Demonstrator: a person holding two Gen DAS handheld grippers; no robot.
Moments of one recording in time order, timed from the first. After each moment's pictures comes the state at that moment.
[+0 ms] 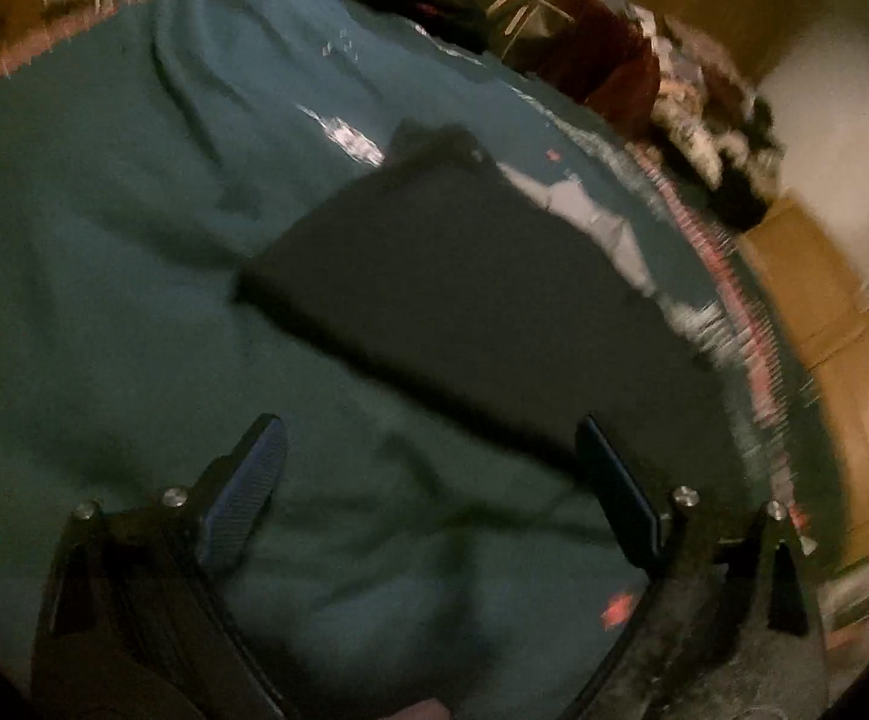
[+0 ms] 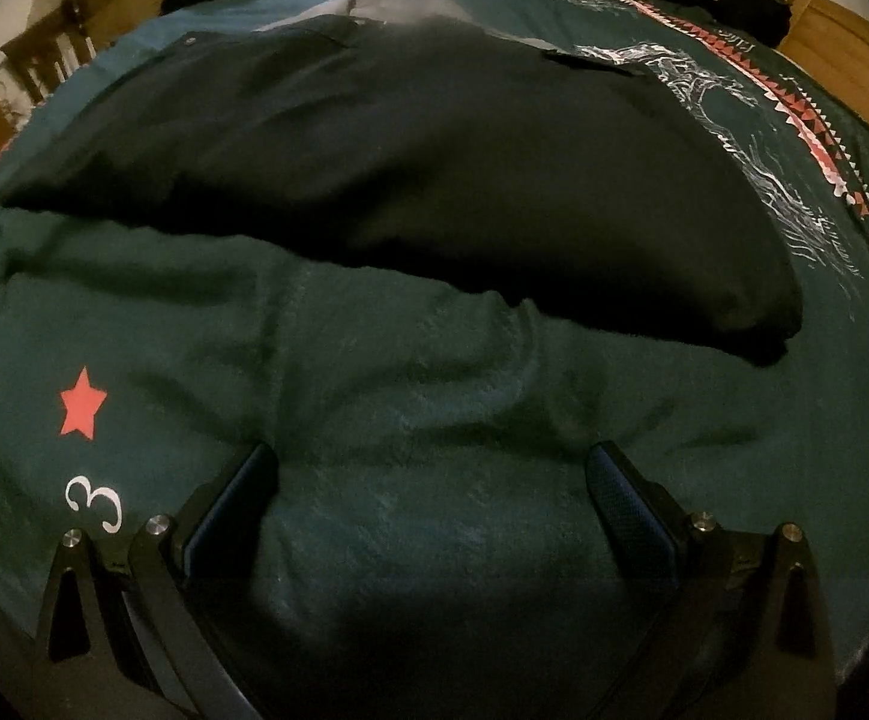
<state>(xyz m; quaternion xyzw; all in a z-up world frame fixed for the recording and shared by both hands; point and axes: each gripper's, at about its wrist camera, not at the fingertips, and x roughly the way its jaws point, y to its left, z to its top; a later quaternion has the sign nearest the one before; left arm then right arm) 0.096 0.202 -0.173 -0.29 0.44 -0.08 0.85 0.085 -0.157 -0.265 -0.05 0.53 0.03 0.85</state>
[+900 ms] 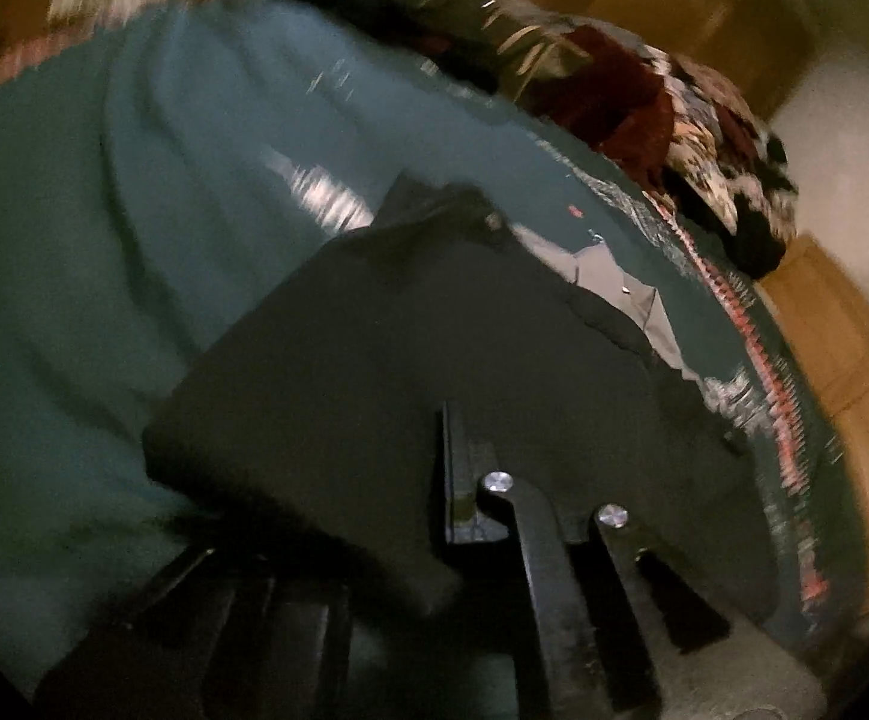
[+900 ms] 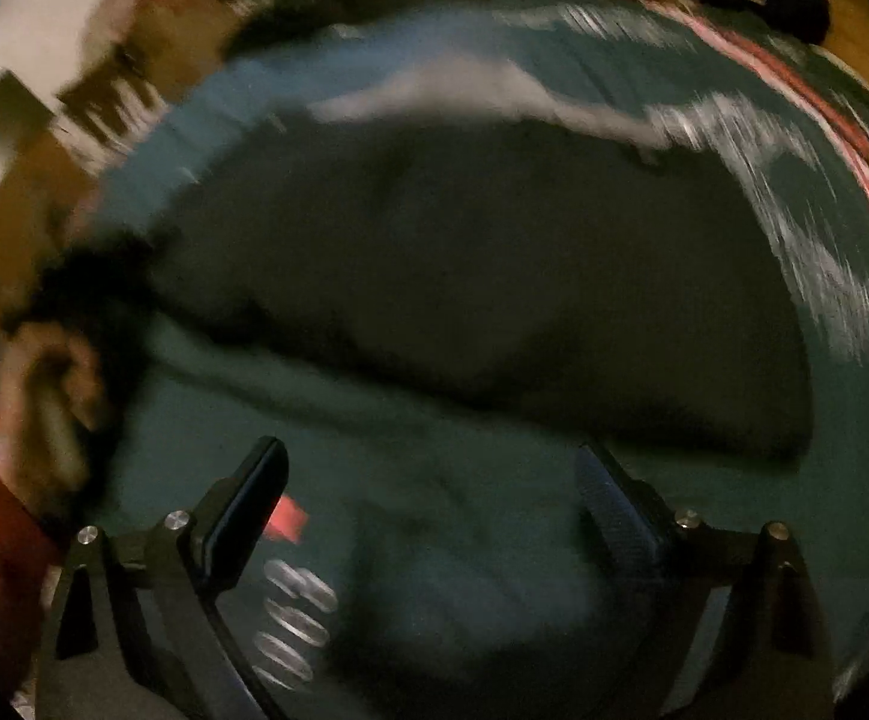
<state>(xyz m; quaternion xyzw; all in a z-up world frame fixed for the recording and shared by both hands) 0.153 0.175 -0.180 -0.22 0.38 -0.03 0.90 0.124 -0.130 -0.170 0.02 0.50 0.14 0.85</state>
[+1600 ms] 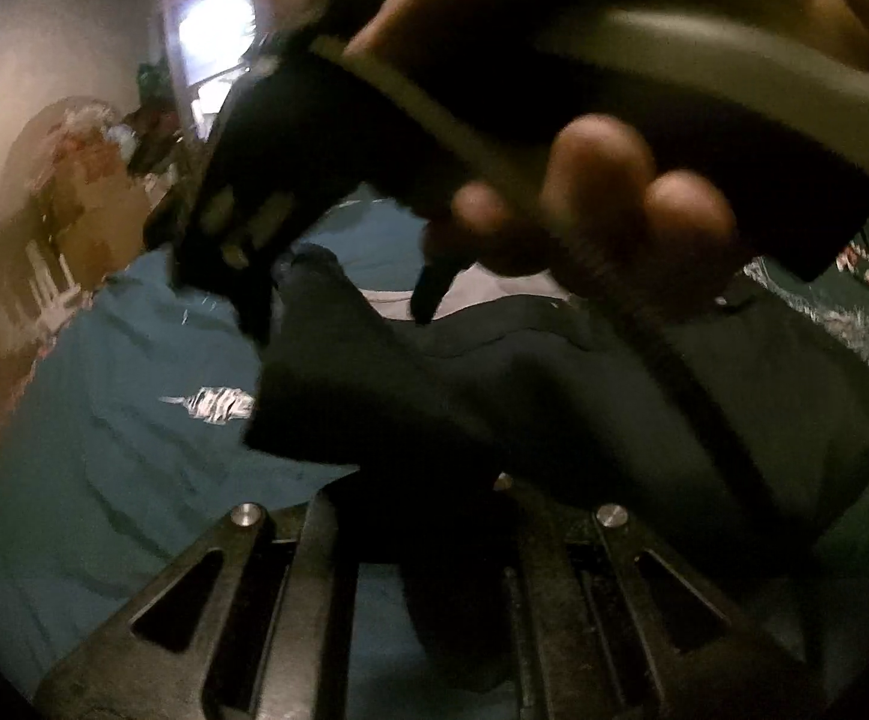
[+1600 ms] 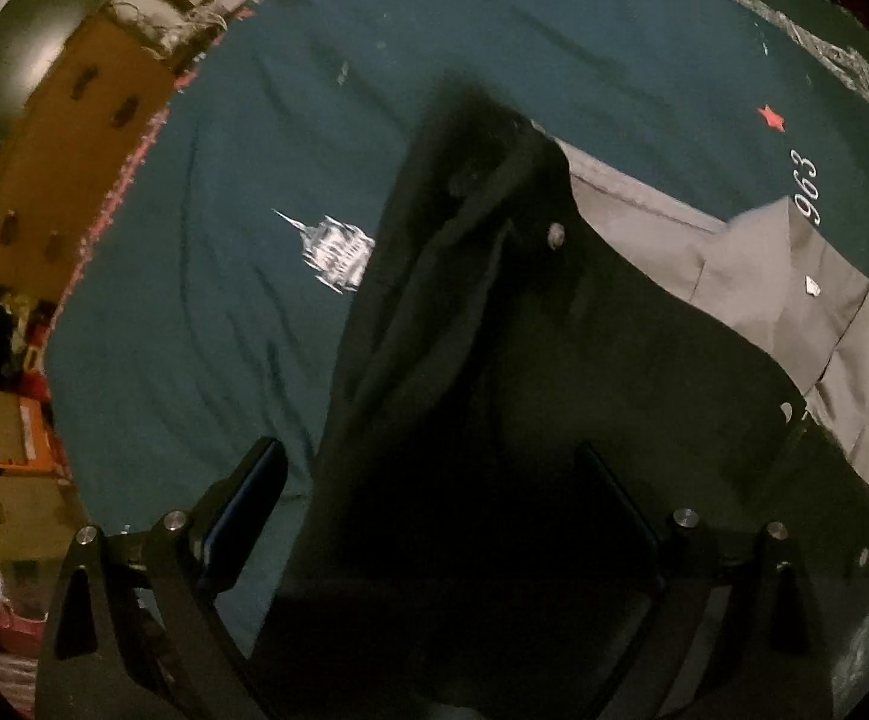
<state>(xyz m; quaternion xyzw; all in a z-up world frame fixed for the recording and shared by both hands) 0.150 0.072 -0.154 0.09 0.29 -0.08 0.95 0.400 0.101 -0.173 -0.07 0.65 0.27 0.71</state>
